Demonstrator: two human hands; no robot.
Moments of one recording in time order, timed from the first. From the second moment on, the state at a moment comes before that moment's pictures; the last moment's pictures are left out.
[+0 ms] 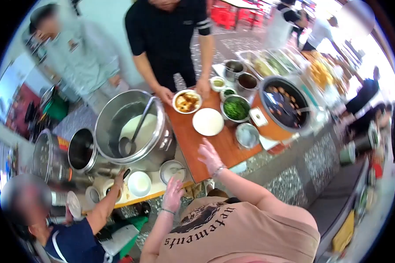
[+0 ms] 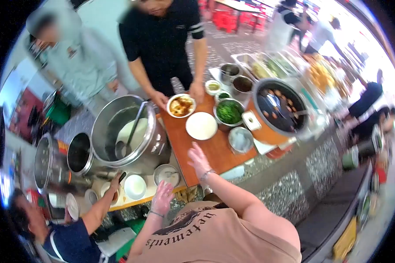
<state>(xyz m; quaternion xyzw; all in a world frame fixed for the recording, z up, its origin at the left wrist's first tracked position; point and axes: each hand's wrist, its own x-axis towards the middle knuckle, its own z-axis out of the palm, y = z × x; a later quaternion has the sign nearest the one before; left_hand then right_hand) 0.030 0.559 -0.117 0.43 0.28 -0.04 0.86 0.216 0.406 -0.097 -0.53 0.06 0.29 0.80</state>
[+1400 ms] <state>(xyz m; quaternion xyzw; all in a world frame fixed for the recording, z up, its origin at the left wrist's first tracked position) -0.367 0.378 -0.008 0.29 0.45 0.40 0.74 0.027 0.489 0.139 -0.50 -0.30 0.31 0.75</state>
